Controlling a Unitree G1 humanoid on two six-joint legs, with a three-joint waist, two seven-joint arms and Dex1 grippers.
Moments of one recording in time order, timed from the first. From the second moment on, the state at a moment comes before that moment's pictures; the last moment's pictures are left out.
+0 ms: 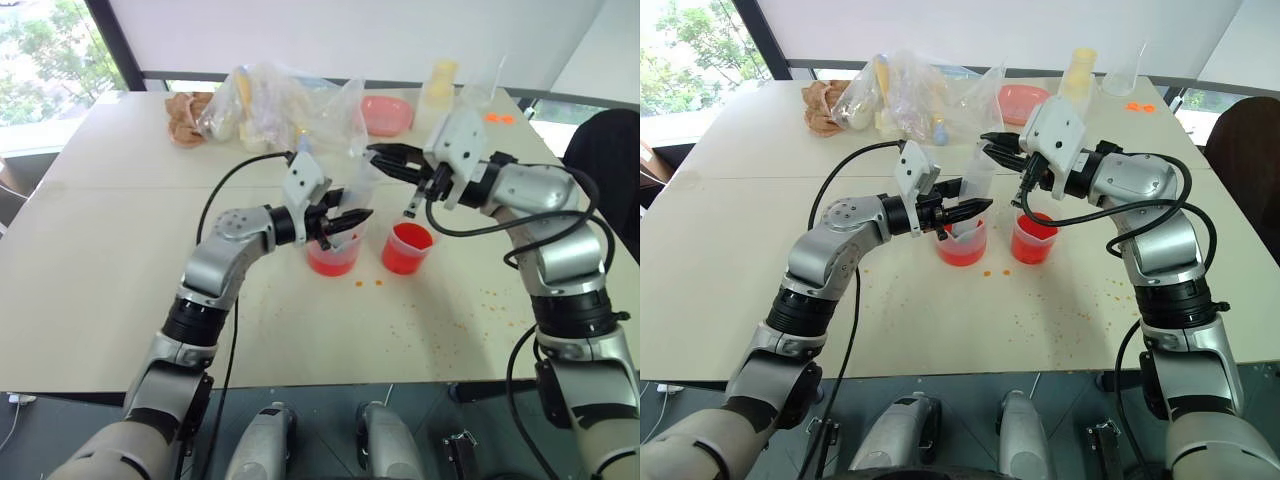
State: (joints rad) left arm -0.73 0.25 -0.17 0.03 -0.31 0.49 -0.77; right arm -0.76 -0.63 0.06 -0.07 0.24 0.22 0.84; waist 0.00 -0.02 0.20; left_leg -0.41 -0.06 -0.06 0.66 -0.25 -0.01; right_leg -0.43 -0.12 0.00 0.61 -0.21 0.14
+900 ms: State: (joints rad) left arm -0.78 0.21 -0.13 0.08 -0.34 0.51 -0.76; right arm -0.80 -0.66 -0.04 -0.05 0.23 0.20 0.78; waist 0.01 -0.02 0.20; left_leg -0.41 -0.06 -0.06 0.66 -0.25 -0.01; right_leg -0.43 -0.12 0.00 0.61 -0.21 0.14
